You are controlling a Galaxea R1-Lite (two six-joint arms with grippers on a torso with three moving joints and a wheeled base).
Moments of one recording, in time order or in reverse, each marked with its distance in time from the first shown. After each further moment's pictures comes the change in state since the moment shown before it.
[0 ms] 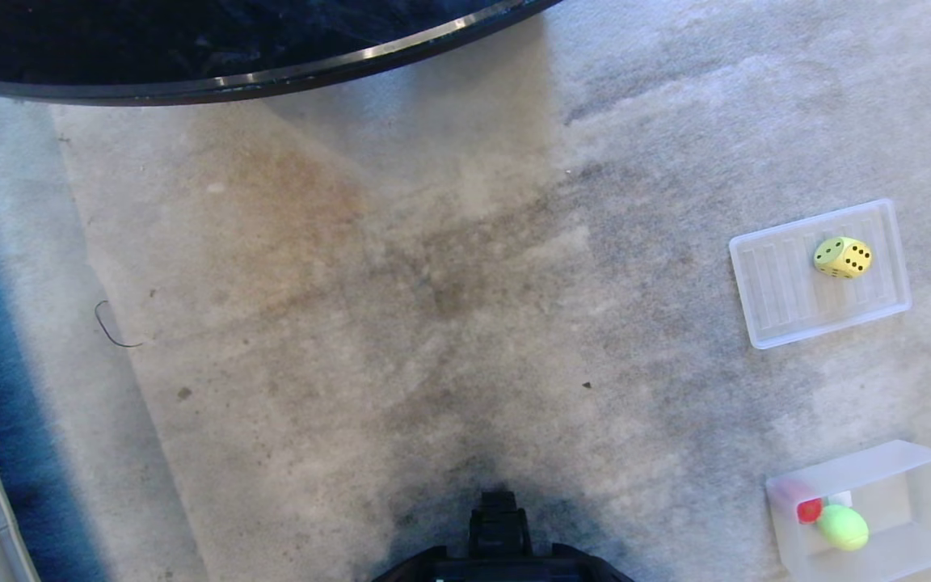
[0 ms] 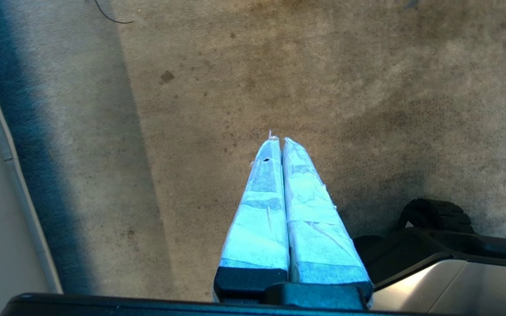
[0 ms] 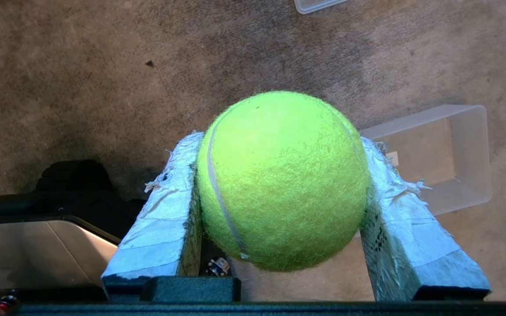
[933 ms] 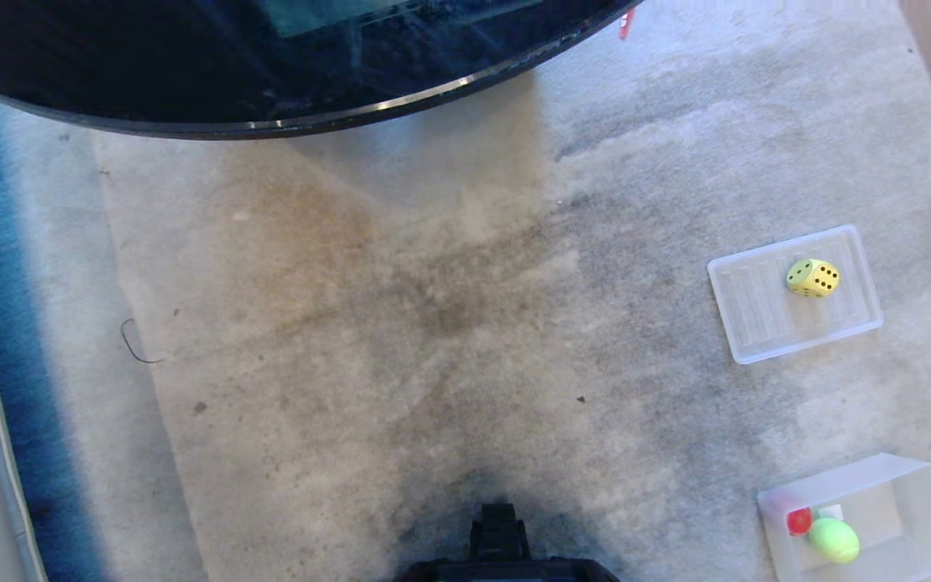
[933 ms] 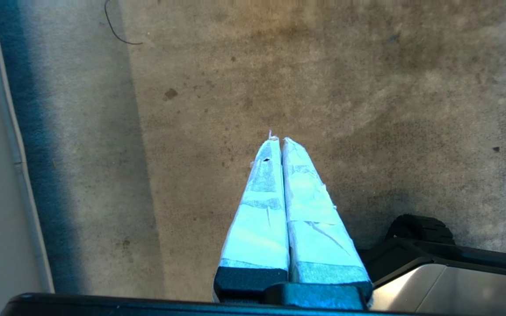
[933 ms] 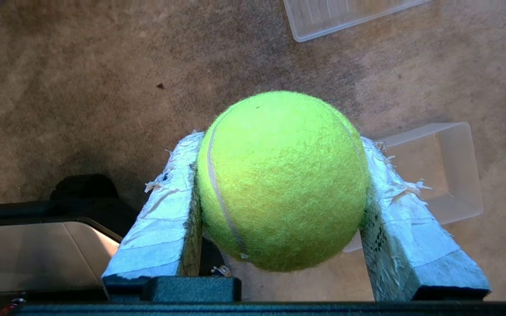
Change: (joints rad) left arm 0.000 0.000 0.000 -0.001 0.008 -0.027; right arm 0.000 0.000 0.000 0.000 0.000 0.000
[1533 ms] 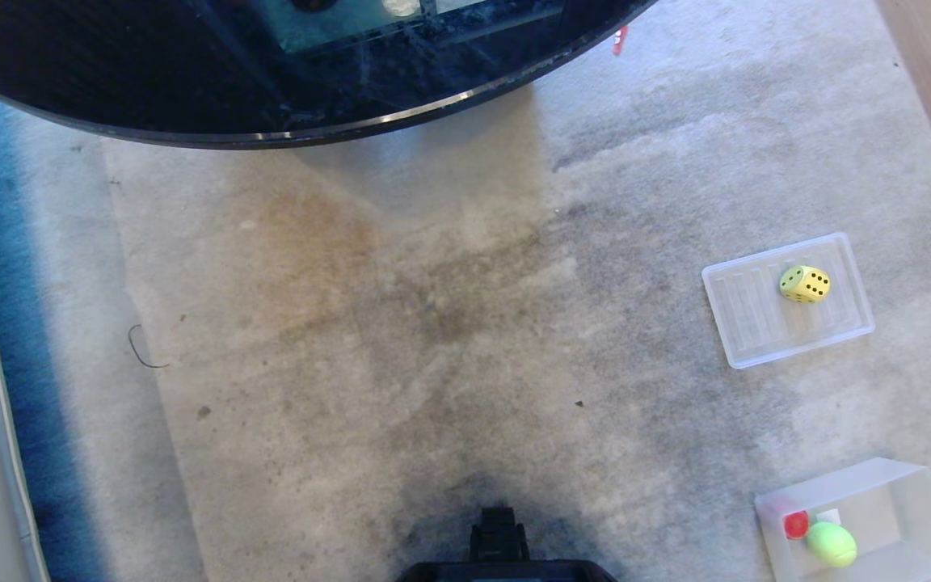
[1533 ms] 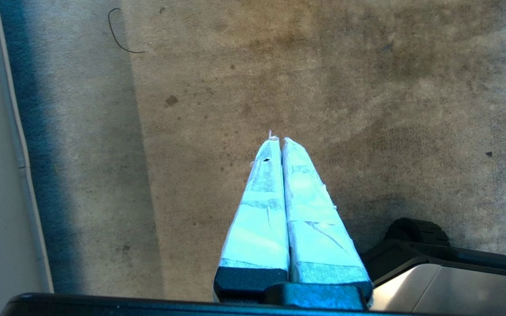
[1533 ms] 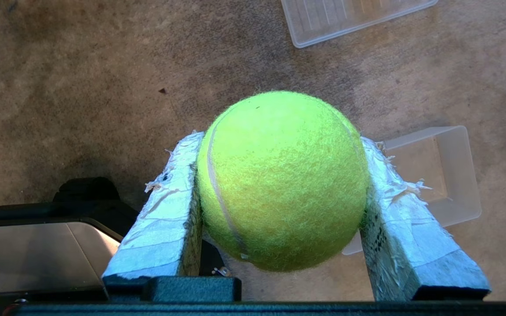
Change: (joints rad) left arm 0.000 0.000 0.000 0.000 0.000 0.001; right arm 0.000 0.000 0.000 0.000 0.001 0.000
